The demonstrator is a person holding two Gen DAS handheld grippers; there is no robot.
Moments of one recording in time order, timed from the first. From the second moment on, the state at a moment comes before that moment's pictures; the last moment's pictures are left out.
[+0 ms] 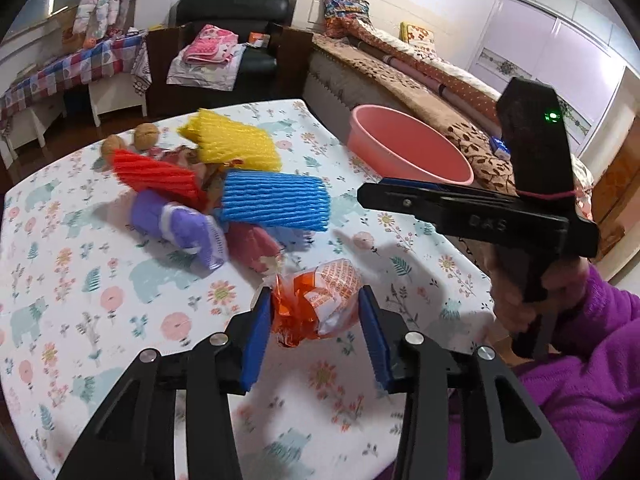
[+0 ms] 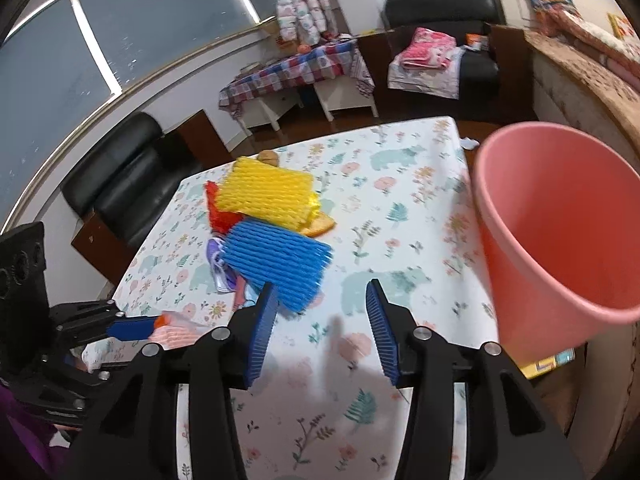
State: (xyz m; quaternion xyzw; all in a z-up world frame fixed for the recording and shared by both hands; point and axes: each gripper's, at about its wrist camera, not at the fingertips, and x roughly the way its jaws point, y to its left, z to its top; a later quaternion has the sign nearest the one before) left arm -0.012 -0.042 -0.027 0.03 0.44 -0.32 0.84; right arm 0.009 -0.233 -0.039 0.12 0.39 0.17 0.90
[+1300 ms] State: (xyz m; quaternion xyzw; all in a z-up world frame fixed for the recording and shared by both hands) left arm -0.001 -0.001 -0.009 -0.06 0.42 -0.25 0.87; right arm -0.001 -0.224 -0.025 0.10 0.40 0.25 0.88
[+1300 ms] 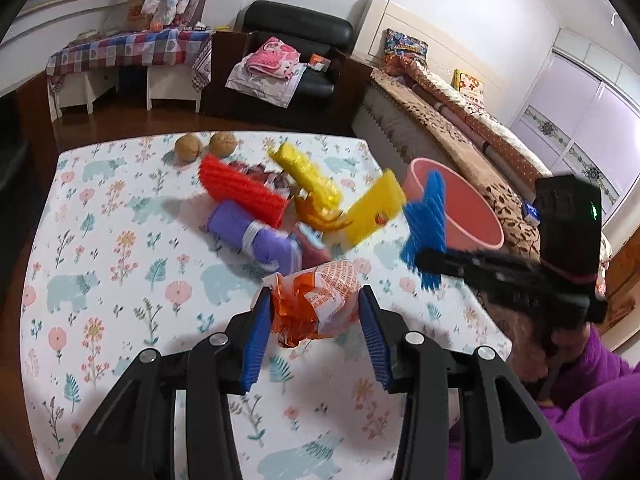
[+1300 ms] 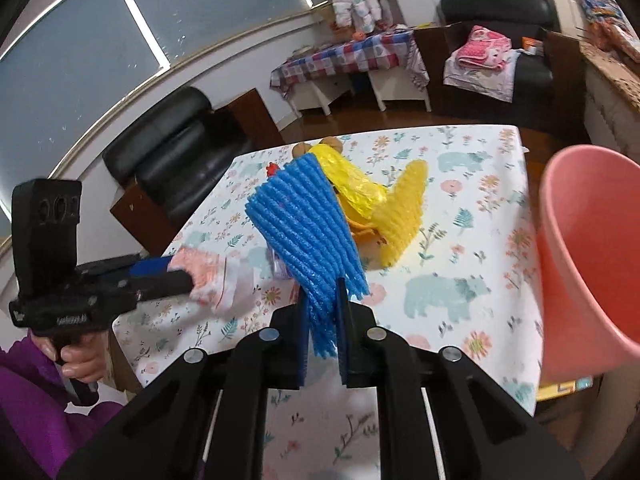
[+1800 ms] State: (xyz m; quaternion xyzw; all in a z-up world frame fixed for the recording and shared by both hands) left arm 0.017 -0.084 0.017 -0.04 0.40 -0.30 0.87; right arm -0.025 -0.300 -0.020 0.17 0.36 0.15 0.90
